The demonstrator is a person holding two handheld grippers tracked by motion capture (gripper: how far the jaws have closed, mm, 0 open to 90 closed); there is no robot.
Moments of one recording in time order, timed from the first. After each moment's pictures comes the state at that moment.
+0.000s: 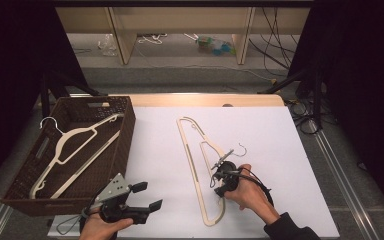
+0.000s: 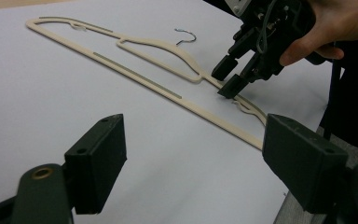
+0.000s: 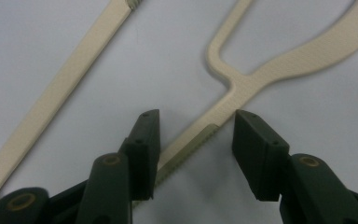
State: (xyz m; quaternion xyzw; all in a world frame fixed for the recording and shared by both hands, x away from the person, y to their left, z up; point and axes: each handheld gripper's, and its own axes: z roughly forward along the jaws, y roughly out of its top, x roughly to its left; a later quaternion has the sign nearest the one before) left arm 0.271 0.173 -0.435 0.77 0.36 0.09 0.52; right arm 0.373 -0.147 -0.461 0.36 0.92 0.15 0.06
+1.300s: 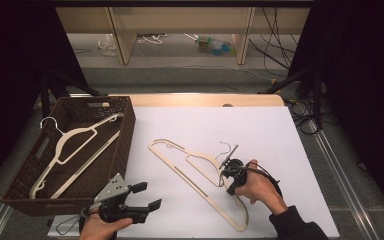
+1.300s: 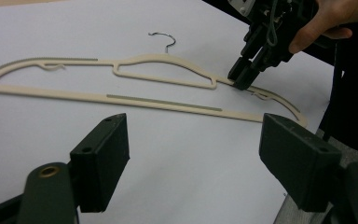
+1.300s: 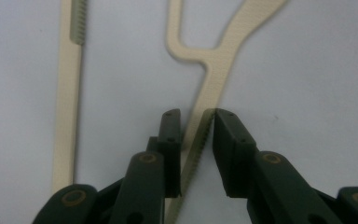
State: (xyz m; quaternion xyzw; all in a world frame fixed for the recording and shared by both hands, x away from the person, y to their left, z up) left arm 0.272 0.175 -0.436 0.76 0.36 0.09 0.53; right arm 0.383 -0.169 -0.454 0.34 0.94 0.08 0.01
